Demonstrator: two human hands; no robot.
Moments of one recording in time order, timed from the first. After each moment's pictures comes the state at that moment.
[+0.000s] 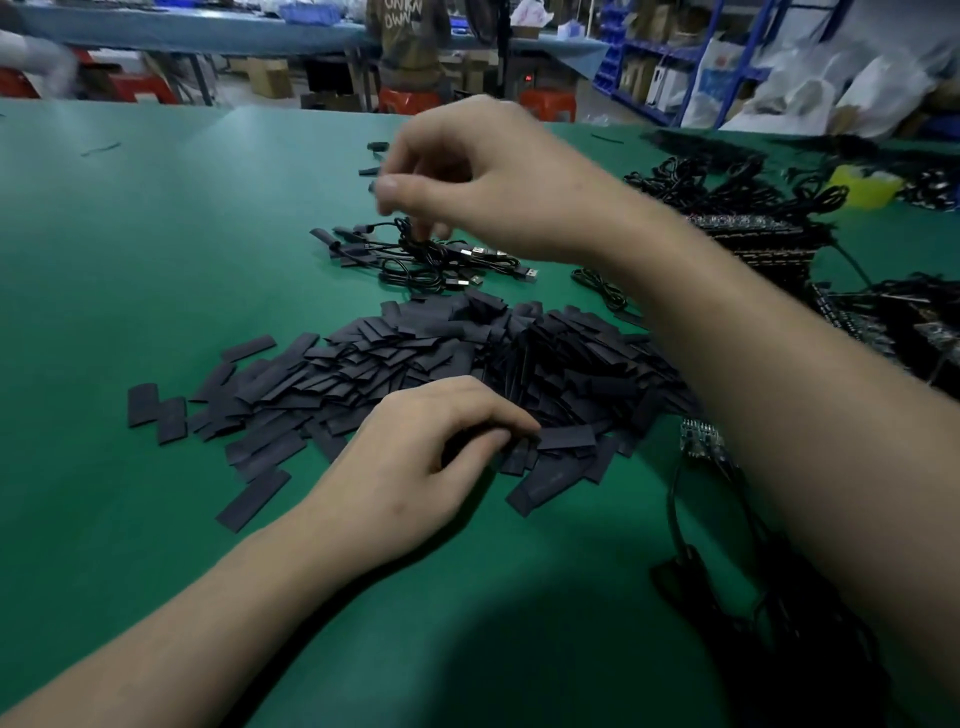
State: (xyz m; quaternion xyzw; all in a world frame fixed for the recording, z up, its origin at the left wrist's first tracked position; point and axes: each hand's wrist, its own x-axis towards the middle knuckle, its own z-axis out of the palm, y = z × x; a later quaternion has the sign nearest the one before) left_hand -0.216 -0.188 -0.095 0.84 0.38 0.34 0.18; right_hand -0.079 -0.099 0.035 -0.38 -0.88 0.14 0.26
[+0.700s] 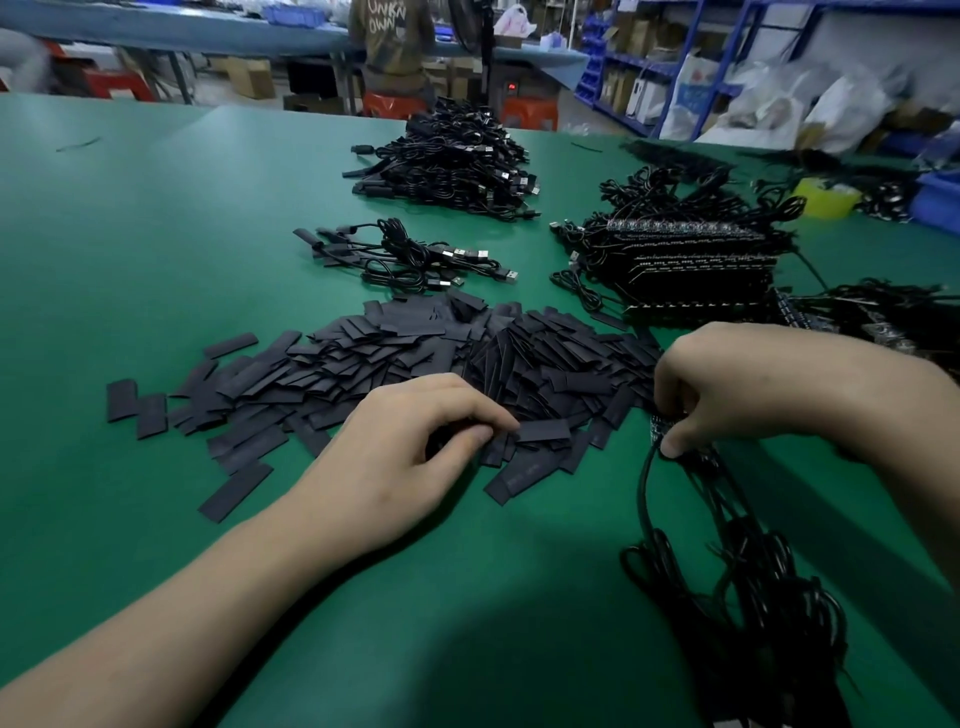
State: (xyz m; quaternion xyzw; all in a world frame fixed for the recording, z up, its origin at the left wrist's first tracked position) left_hand -0.214 -0.192 -0.094 0.84 0.39 0.33 0.19; right_hand 0.055 -0.171 -0.009 -0.63 -0.74 0.03 -0.24
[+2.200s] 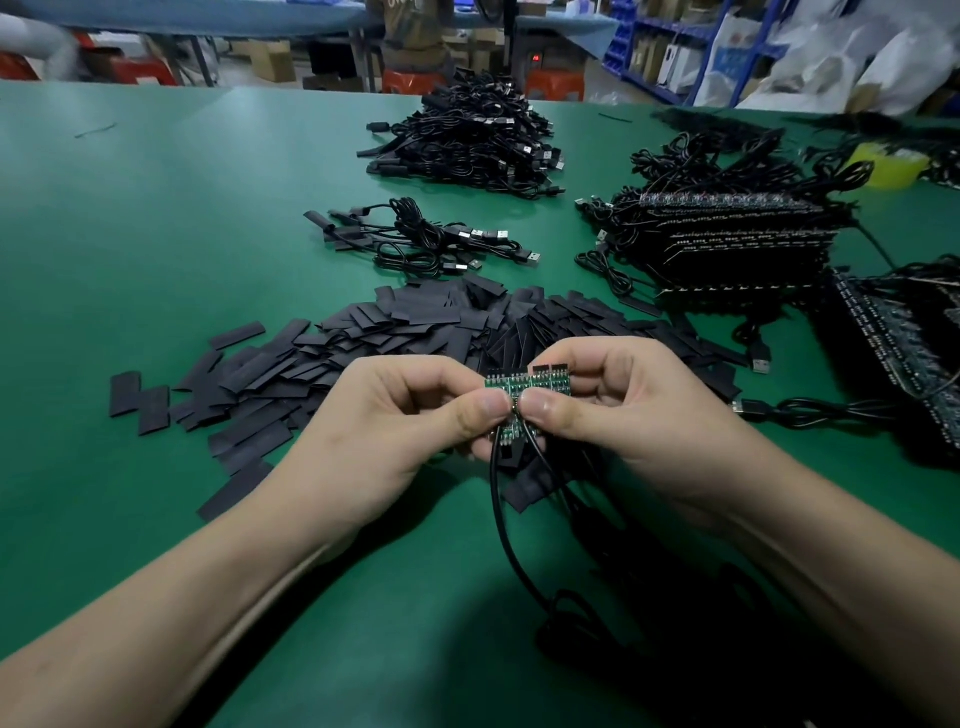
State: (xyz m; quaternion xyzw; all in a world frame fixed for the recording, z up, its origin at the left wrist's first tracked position) left_hand -0.210 -0.195 -0.081 0.60 0.36 0.45 0.55; right_hand -0.010 -0.192 -0.071 -0.39 -0.62 0.55 0.39
